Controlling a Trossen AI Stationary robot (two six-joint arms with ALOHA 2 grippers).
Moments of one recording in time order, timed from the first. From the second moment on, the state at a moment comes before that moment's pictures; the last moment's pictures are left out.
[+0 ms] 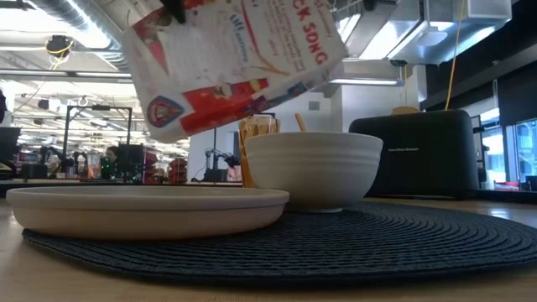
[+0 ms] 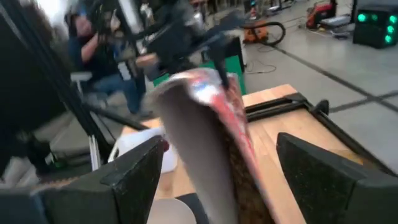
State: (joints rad) left arm 0.05 1.52 1.83 -1.47 -0.28 0.42; right arm -0.08 1.09 1.11 -0.17 -0.07 0.22
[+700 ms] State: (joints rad) left arm 0.07 1.52 1.83 -1.40 -0.19 0.34; right arm -0.06 1.31 1.30 -0.24 -0.09 0.15
